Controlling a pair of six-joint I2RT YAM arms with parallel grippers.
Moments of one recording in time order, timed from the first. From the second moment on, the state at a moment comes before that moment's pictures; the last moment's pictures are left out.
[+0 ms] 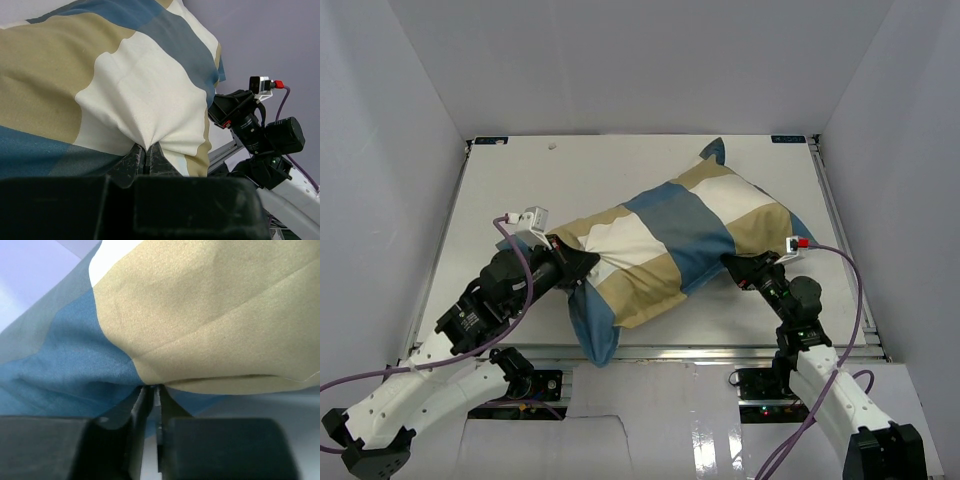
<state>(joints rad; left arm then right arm) -0.79 0.62 0.80 -0.40 -0.13 -0.74 0.21 0.58 0.05 0.53 -0.33 0.80</state>
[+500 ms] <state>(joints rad) -0.79 0.69 0.87 -0.40 0.03 -0.69 0.22 0.30 0.28 0.10 -0.12 0.63</state>
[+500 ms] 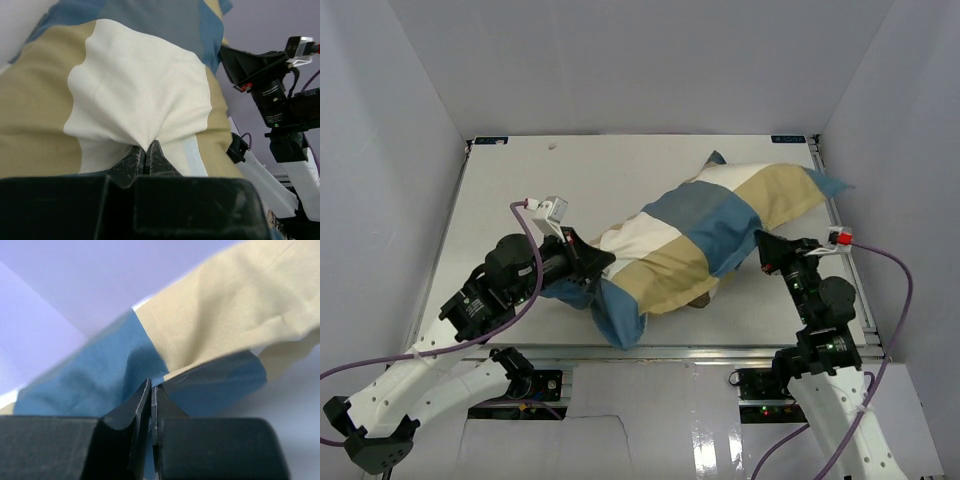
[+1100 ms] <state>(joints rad) -0.79 0.85 1.03 -0.45 -0.09 -0.58 0.22 0.65 0.77 0.04 -0.08 0.46</state>
